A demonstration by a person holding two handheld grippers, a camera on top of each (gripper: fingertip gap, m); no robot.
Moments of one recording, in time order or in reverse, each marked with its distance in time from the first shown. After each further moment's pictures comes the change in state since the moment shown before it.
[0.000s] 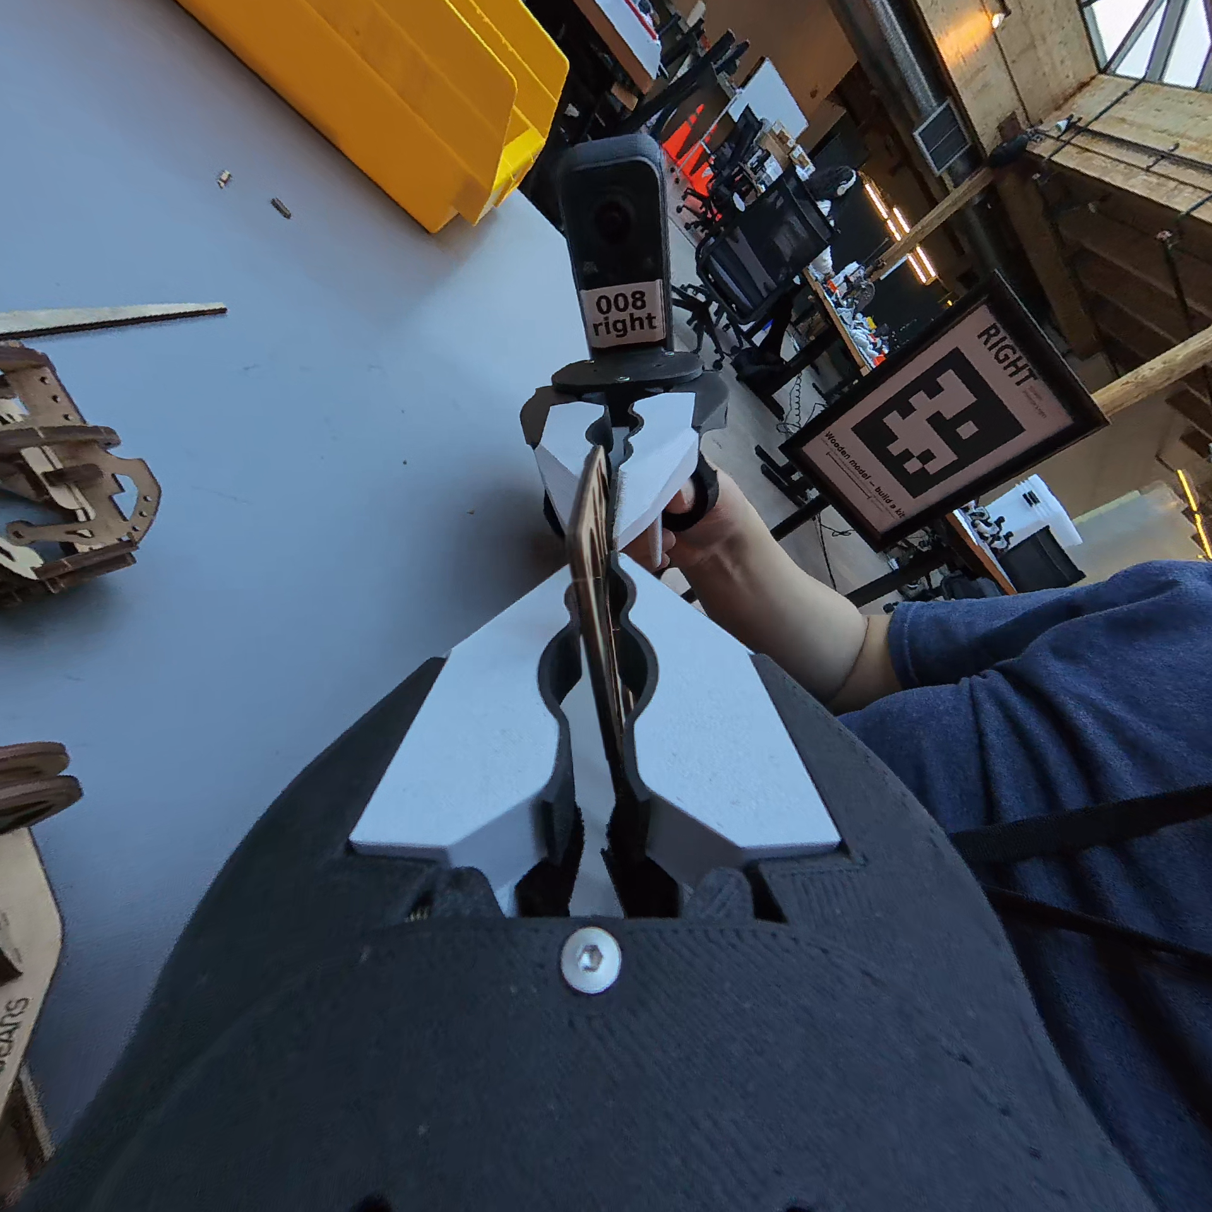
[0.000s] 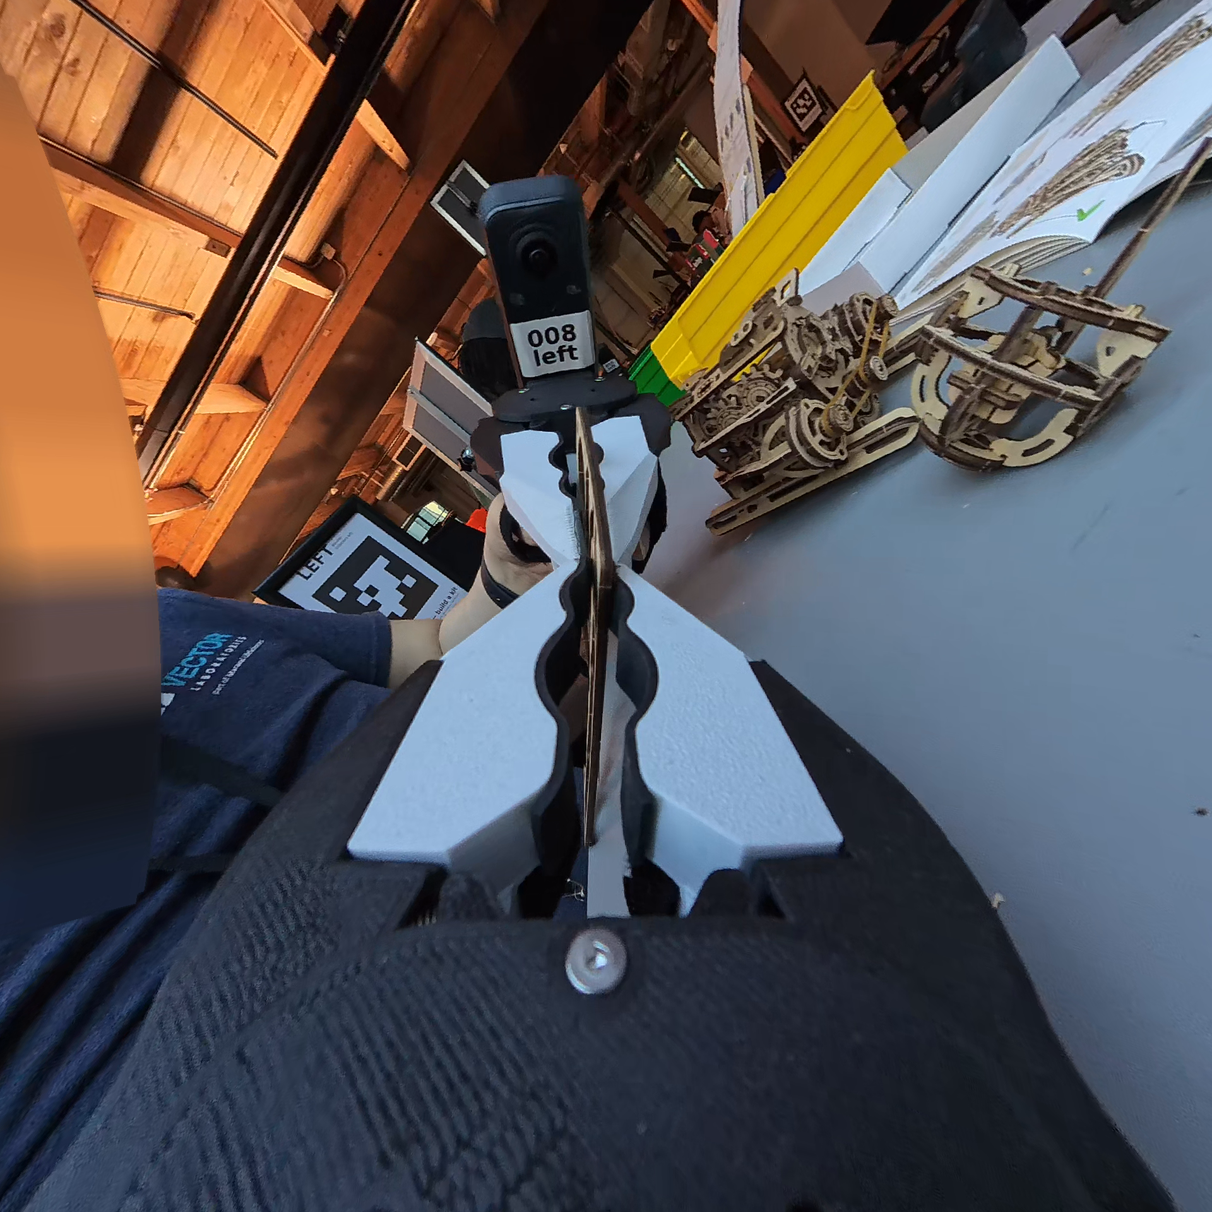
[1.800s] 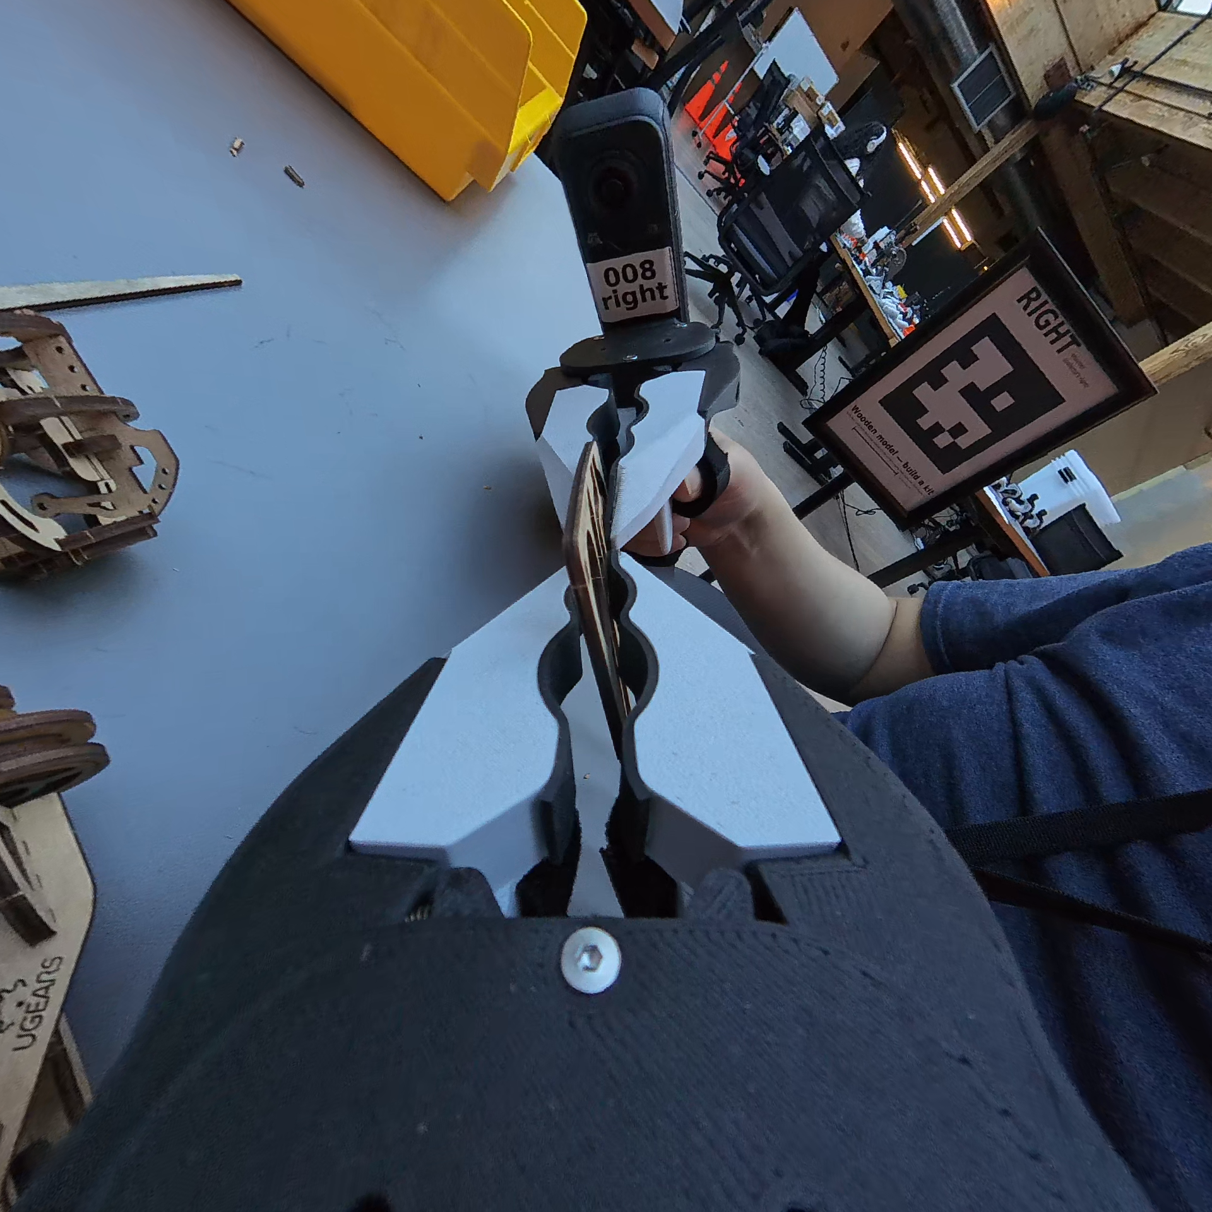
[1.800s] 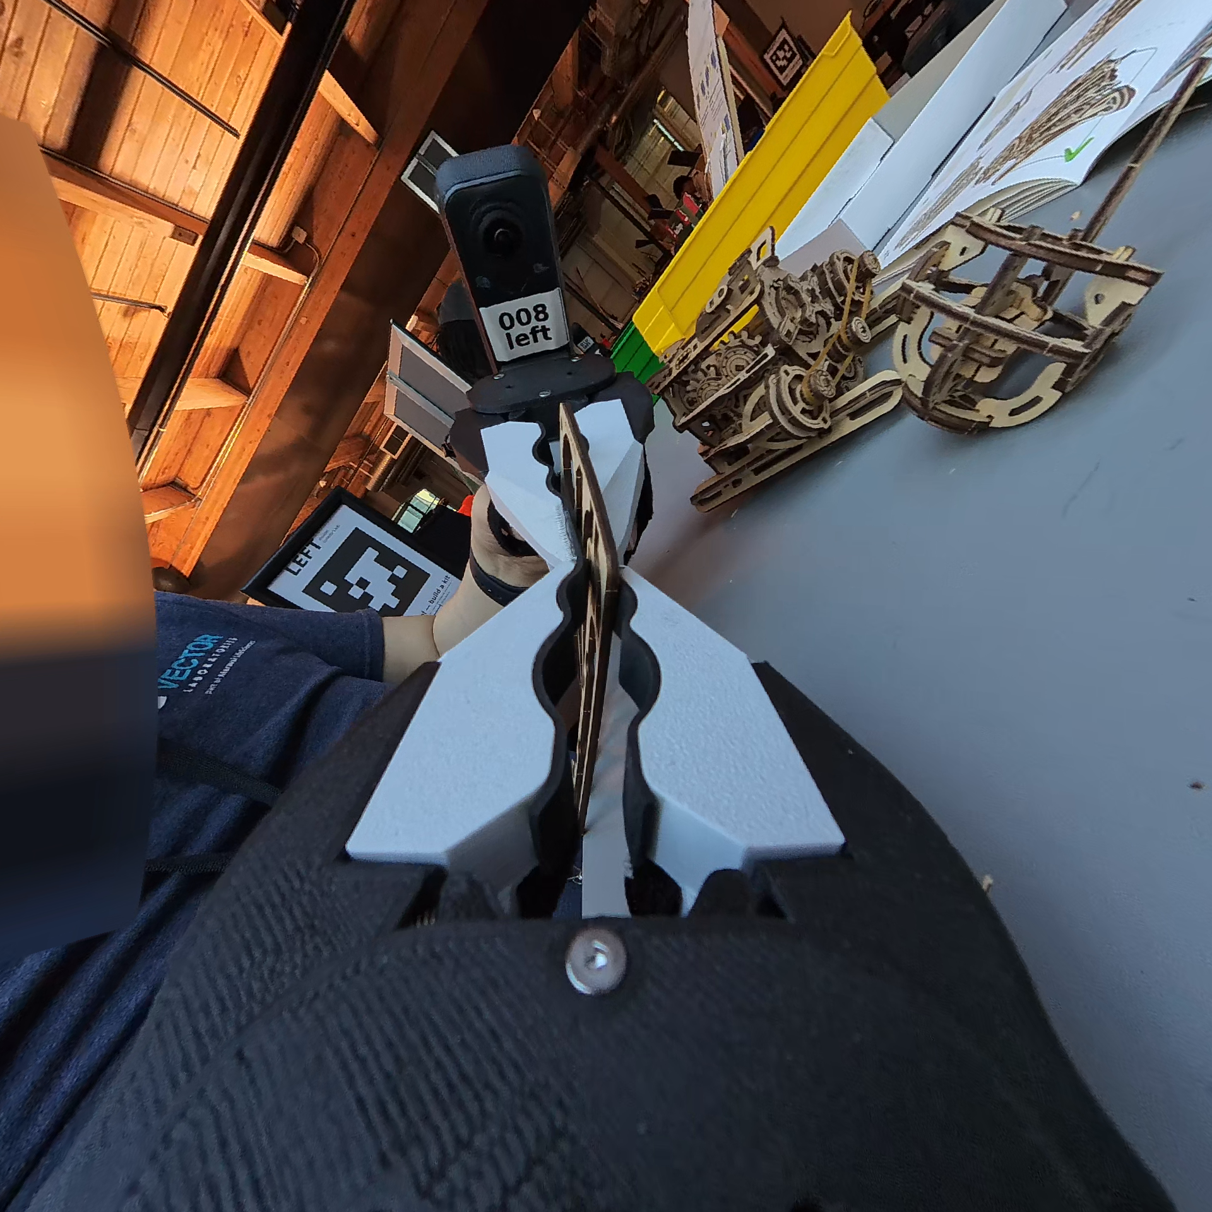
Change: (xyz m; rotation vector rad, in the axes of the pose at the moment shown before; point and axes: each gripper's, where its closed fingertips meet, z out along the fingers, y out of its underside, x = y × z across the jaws) left arm -0.006 0.008 -0.001 -0.037 -0.025 0.014; right arm 0.008 0.007 0.003 -0.038 0.029 0.036
